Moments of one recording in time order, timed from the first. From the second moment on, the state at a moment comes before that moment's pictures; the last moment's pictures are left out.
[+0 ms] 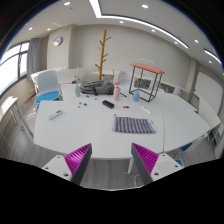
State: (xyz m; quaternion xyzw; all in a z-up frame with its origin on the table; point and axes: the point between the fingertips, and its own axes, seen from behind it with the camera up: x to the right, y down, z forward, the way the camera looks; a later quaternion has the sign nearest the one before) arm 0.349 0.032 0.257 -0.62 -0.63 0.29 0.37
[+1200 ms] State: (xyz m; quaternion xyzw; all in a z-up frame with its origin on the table) arm -0.058 0.106 -0.020 -0.62 -0.64 0.30 0.33
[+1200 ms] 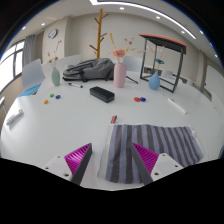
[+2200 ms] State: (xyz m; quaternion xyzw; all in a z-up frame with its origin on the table) arm -0.037 0.355 0.061 -0.66 -0.62 0.24 0.34
